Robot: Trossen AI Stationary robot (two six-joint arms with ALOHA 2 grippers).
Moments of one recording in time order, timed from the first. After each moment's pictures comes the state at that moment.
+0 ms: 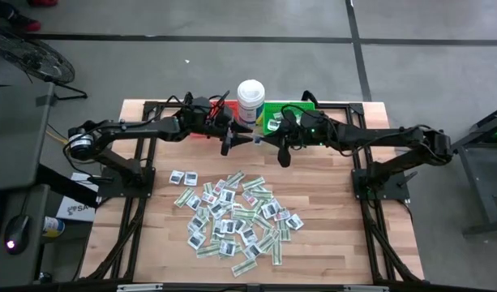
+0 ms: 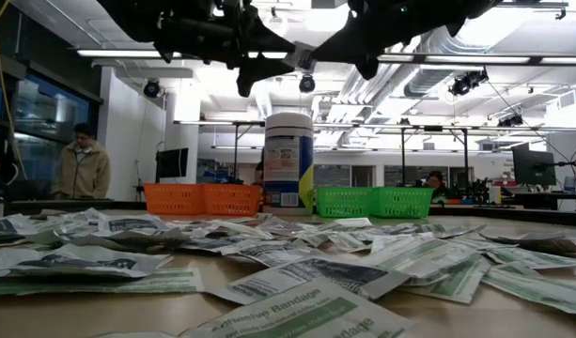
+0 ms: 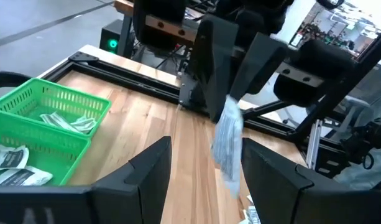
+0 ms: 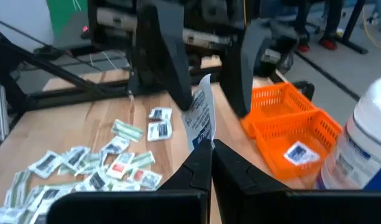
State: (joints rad) left arm 0.37 1.41 0.92 0.32 0.44 -0.27; right arm -0.23 1.32 0.92 0.12 -0.11 0.06
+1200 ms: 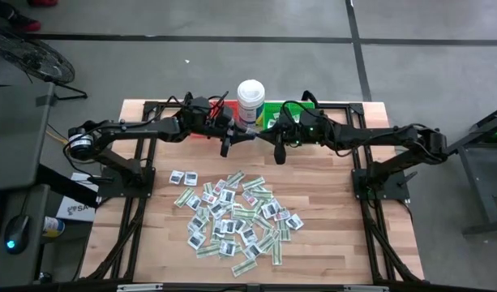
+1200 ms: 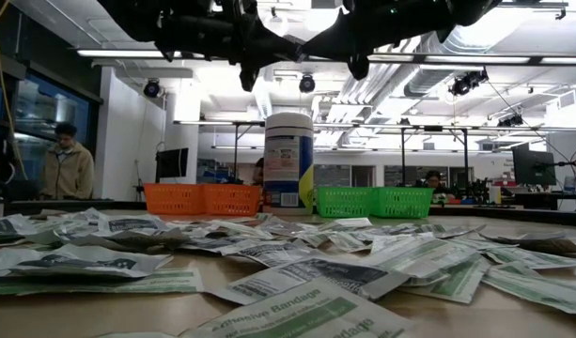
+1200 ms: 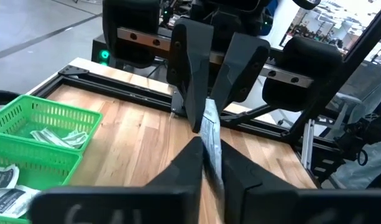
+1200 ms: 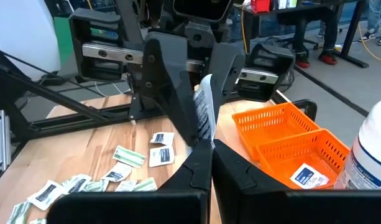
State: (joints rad) left arm 0.36 1.41 0.92 0.36 0.46 -0.24; right arm -0.24 1.37 0.92 0.25 -0.12 0.11
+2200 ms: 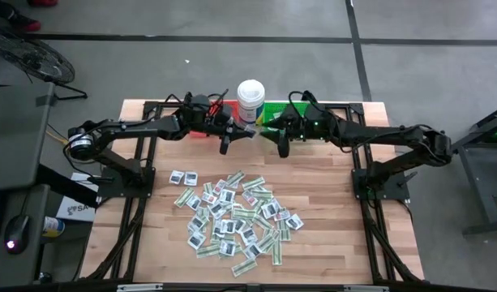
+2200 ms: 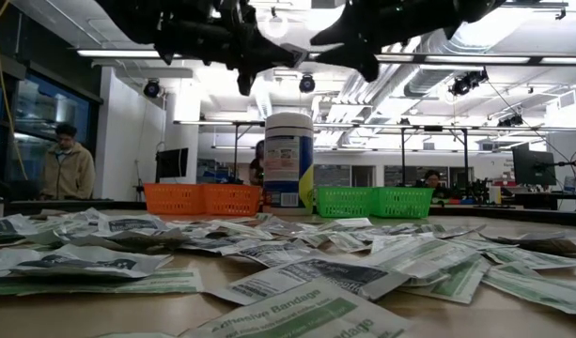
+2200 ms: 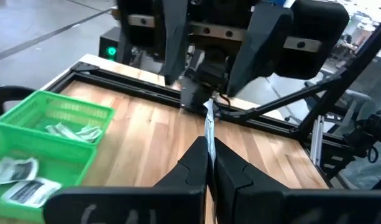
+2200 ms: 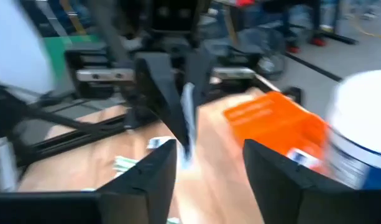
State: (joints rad) left arm 0.41 1.41 0.92 0.32 0.48 -0.21; right arm -0.30 1.30 0.92 0.17 -0.11 0.23
